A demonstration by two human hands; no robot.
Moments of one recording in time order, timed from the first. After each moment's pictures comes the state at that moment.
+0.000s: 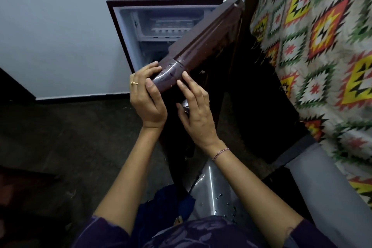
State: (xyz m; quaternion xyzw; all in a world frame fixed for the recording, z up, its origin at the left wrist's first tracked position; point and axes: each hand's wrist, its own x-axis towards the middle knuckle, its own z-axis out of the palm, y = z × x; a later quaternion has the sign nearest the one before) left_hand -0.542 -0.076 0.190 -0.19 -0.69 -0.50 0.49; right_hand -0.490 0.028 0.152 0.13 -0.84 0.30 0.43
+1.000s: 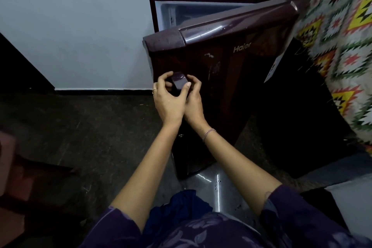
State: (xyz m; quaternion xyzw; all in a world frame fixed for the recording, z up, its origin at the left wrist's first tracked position) left_hand -0.644 -0.154 0.151 0.02 -0.80 -0.55 0.22; right_hand -0.643 -0.092 0.122 -0.02 -0.76 0.62 0.18
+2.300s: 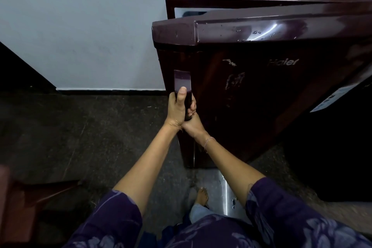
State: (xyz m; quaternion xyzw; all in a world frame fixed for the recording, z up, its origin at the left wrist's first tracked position) left_hand -0.872 -0.181 0.095 -0.10 -0.66 -0.75 -0.06; right_hand -0.858 -0.123 0.030 -0.09 -0.72 0.69 -0.05
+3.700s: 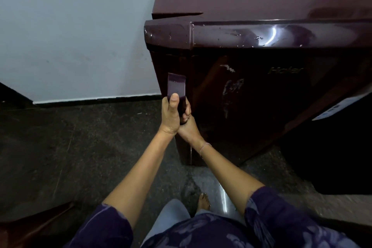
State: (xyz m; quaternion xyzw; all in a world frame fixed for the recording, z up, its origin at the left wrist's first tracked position) left_hand -0.951 -0.177 0.091 -0.13 -0.64 -0.76 -0.09; right_hand -0.928 -0.122 0.030 -0.13 -0.70 0.71 -0.02
